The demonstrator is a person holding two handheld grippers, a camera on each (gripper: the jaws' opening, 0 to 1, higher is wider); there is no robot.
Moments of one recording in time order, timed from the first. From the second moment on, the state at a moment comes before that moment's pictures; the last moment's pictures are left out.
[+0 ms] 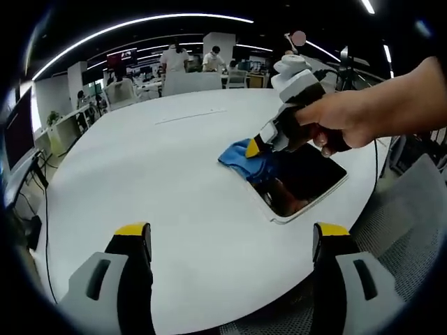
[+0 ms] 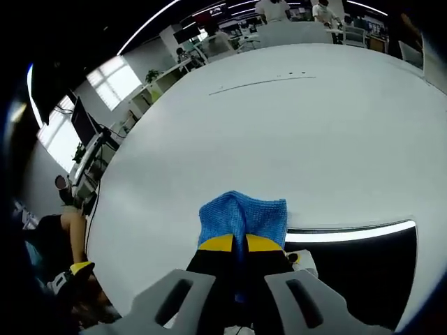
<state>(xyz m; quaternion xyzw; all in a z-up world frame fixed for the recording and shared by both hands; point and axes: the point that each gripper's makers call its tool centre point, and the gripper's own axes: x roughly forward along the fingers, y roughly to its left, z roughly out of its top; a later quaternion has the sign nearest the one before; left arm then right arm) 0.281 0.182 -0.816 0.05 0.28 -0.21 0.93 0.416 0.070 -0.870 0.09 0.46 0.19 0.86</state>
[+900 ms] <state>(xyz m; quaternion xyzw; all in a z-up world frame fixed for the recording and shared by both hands) 0.276 0.182 -0.817 0.06 0.29 -0.21 0.93 0.365 0.071 -0.865 0.08 0.48 0.20 0.85</state>
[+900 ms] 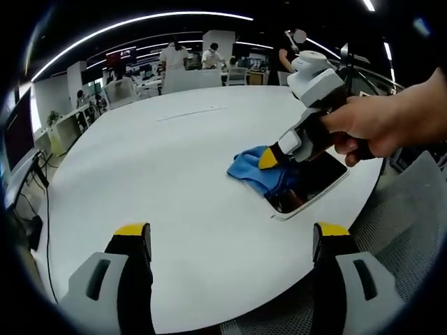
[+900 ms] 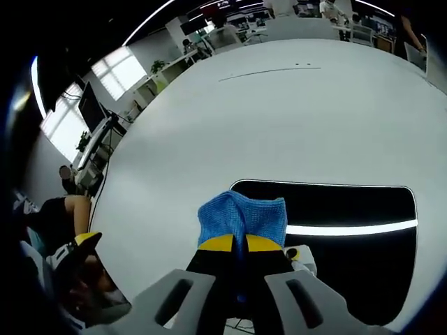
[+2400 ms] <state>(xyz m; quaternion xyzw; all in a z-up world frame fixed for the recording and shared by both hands) 0.272 0.179 -0.819 0.06 0.30 -0.22 0.93 0.363 -0.016 -0.867 0.09 0.48 0.19 0.85</state>
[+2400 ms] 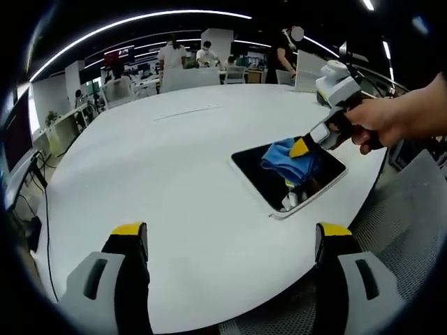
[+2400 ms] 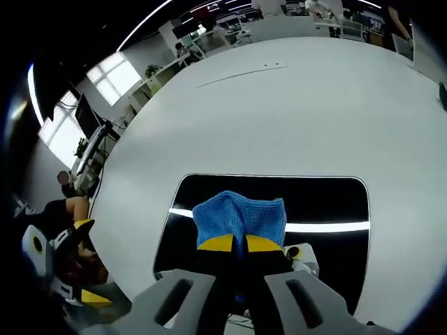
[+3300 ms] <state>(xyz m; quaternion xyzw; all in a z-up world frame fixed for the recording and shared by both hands) 0.271 0.179 -0.816 0.07 0.29 -0.22 0.93 0.362 -0.107 -0.868 0.10 0.49 0.15 0.86</state>
